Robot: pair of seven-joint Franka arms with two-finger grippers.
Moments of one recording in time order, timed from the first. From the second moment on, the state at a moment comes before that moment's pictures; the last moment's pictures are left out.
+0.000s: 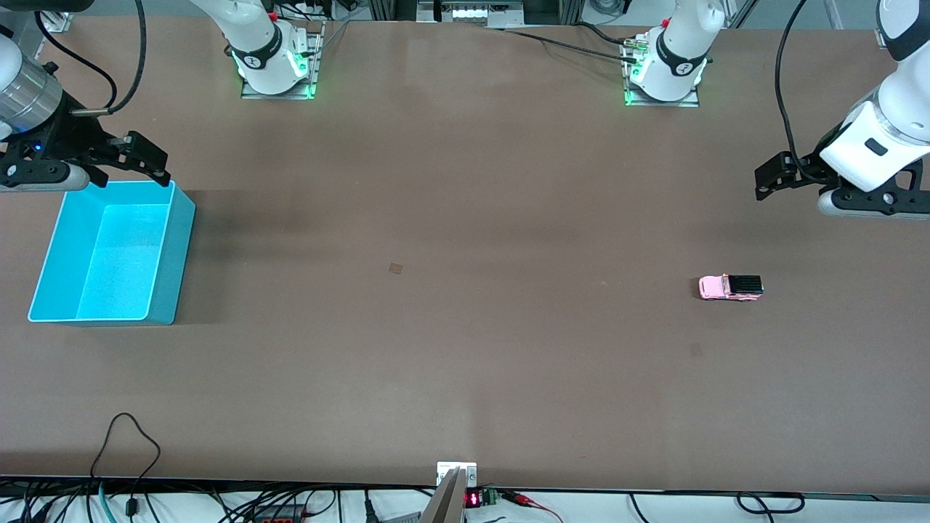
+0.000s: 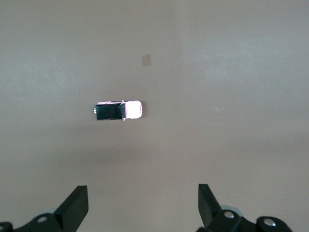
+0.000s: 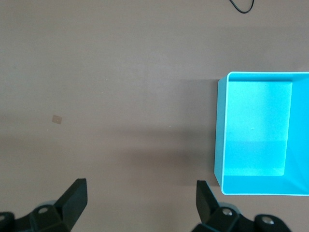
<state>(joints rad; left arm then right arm) -0.07 0.00 0.00 -1.68 0.03 1.65 -0.03 0.10 -0.04 0.00 -1.69 0.01 1.68 0.07</state>
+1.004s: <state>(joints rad) -0.07 0.01 0.00 -1.68 0.02 1.56 -0.02 0.10 -0.04 -0.01 -1.69 0.01 1.68 0.07</state>
